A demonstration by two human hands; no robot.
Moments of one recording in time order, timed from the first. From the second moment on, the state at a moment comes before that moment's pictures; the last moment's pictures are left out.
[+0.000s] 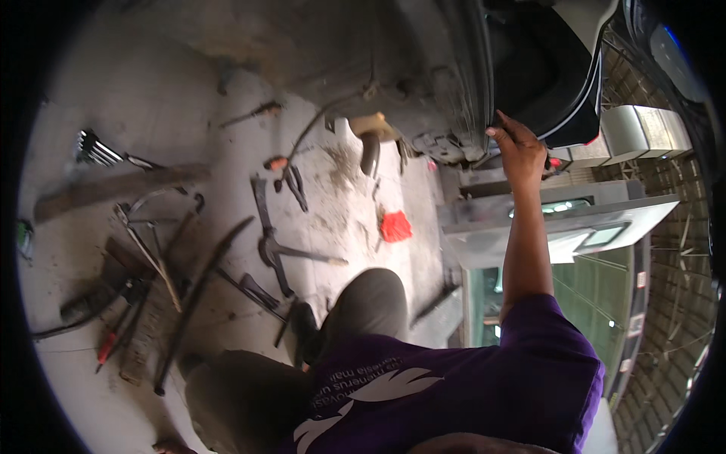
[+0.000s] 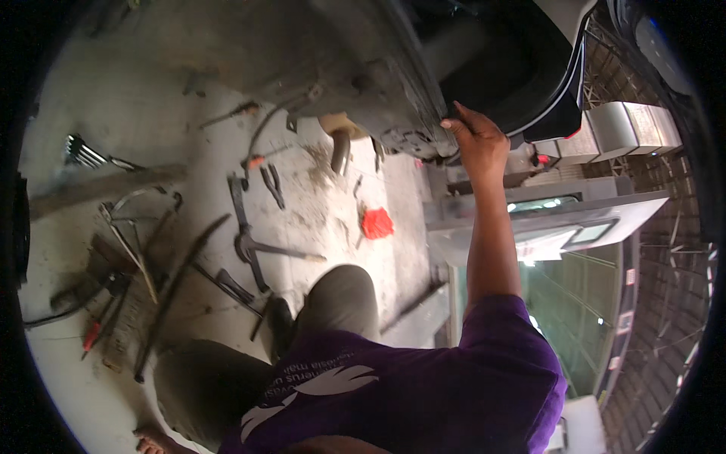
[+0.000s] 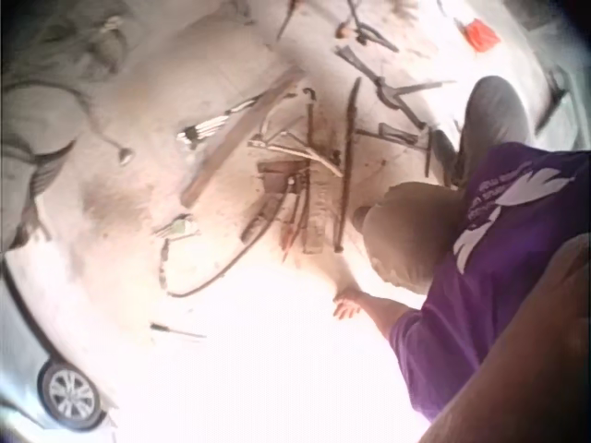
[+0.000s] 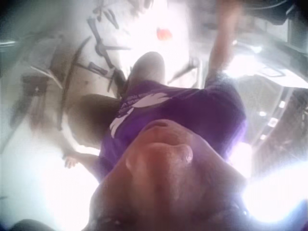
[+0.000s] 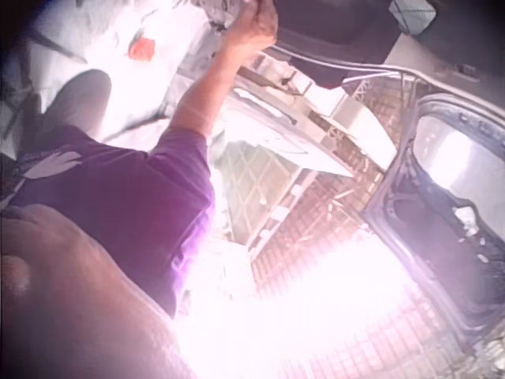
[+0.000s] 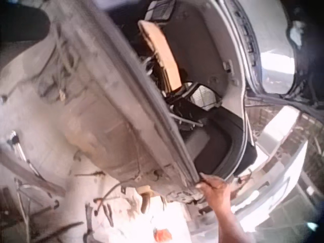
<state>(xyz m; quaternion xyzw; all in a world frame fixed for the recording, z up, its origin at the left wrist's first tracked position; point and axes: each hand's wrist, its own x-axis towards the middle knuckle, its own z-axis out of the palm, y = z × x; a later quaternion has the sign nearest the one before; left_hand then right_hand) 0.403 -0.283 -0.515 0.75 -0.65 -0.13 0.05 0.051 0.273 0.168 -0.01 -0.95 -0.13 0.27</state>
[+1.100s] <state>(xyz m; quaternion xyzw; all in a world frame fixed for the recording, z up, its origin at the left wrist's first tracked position) -0.160 -0.122 0.146 -0.20 -0.84 -0.20 0.46 -0.003 0.255 0.157 0.02 -0.95 0.10 0.29</state>
